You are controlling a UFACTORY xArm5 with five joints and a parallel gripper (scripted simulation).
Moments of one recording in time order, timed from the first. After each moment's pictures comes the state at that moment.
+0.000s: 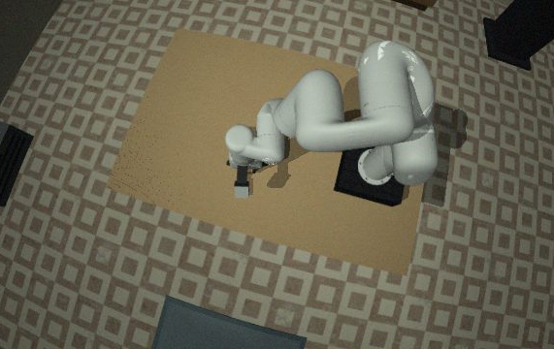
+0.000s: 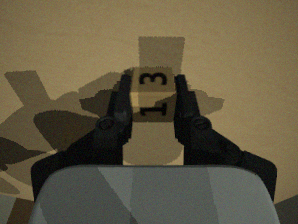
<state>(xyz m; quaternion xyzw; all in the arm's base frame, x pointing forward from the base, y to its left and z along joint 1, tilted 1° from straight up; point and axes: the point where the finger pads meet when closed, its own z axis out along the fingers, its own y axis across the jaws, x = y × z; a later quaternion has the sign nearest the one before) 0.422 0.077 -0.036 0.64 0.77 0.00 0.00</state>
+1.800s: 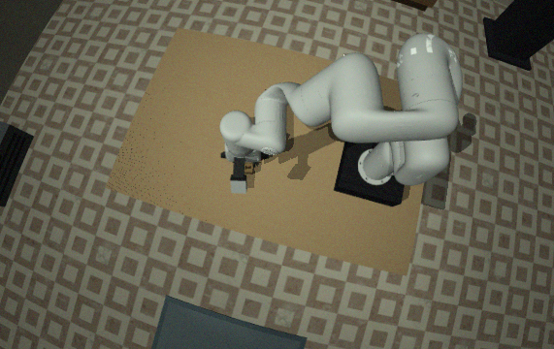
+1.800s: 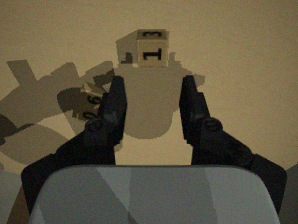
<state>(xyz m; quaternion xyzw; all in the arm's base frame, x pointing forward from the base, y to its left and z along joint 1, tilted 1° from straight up) 0.422 0.077 0.042 0.64 0.77 0.01 0.00</state>
